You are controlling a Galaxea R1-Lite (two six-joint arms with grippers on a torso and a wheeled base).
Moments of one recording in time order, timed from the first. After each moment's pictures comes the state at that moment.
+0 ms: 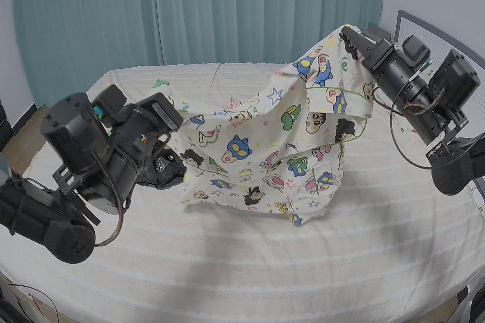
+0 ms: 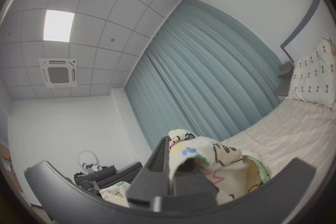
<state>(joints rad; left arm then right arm) -0.58 1.71 -0.69 -1.30 0.39 -0.36 0.43 1.76 -0.95 -1.31 0.12 0.57</state>
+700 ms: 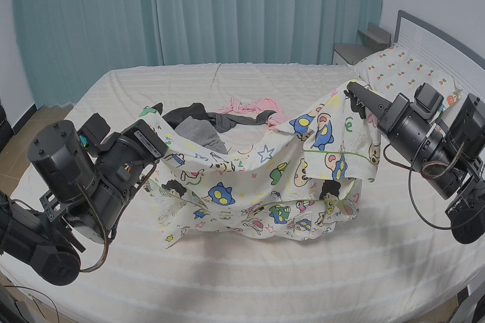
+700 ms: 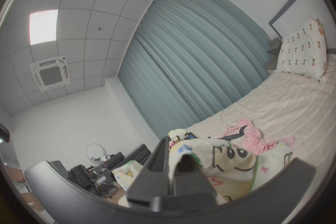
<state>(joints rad) -0.60 1.67 -0.49 -1.29 0.42 -0.50 0.49 1.65 -0.57 -1.37 0.12 0.65</state>
